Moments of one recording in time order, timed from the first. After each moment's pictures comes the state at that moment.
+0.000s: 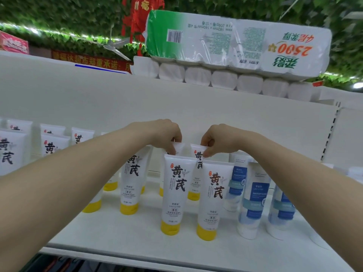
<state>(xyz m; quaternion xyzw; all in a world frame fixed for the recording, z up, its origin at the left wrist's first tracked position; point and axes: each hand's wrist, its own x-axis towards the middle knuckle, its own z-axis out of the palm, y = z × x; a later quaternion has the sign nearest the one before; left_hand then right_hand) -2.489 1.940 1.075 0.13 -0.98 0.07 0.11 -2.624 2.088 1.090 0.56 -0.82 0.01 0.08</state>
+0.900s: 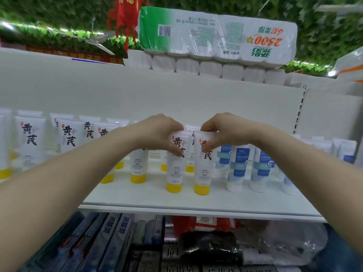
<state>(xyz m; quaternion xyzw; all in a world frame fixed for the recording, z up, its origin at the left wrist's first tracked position) -2.405 2.010 1.043 0.06 -0.98 0.02 0.21 -2.546 2.169 1.070 0.57 -0.81 0.06 0.11</state>
